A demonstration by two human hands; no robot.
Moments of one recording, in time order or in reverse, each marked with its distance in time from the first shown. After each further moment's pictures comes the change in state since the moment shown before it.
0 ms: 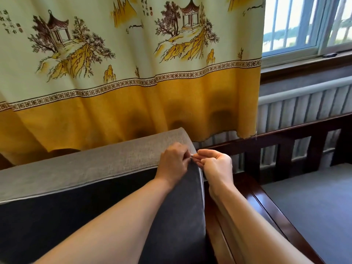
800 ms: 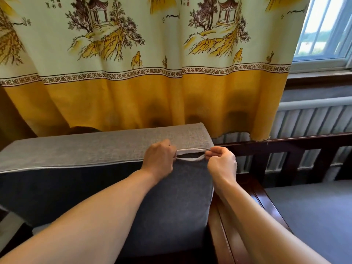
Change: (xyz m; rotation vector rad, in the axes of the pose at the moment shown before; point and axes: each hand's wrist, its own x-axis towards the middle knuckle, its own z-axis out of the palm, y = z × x) left_hand -0.037 -0.054 -0.057 0.351 -0.083 -0.065; right_hand -0.024 -0.012 0.033 -0.365 0.007 -0.068
